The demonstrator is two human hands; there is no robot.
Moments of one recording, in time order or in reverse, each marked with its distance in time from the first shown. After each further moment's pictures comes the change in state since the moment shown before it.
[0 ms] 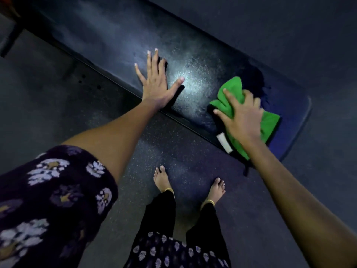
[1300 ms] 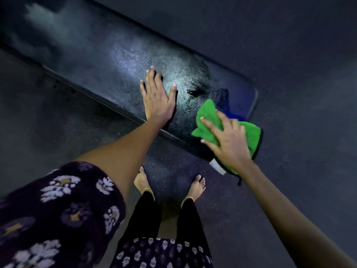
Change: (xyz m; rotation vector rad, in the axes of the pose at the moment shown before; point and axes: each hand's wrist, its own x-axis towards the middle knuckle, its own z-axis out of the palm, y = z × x) left_hand -0.044 0.150 0.044 -0.185 0.172 -0.113; right_hand -0.068 0.125 -0.015 -0.010 -0.093 -0.305
